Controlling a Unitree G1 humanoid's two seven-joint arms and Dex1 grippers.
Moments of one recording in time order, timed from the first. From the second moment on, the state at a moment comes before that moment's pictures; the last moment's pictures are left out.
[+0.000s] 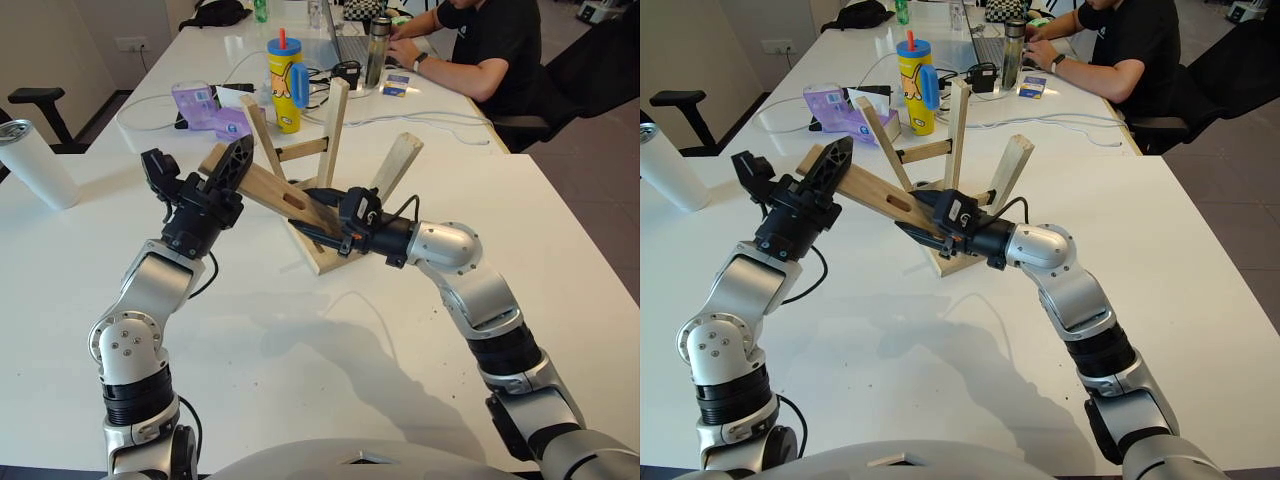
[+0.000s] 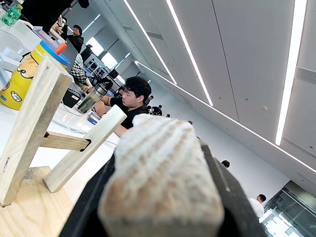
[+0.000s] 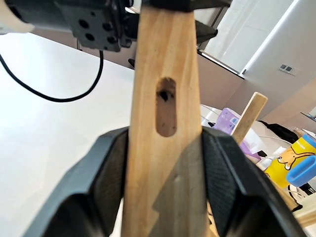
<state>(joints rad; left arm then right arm) -0.23 0.20 0.24 -0.49 -1.36 0.61 0.08 -0.46 -0.38 0.30 -0.26 0.17 0.25 0.74</state>
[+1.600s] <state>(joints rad) -0.29 0.17 0.34 -0.44 -1.40 0.51 0.20 -0.59 -0.32 -0.10 -0.03 0.30 0.46 0.37</state>
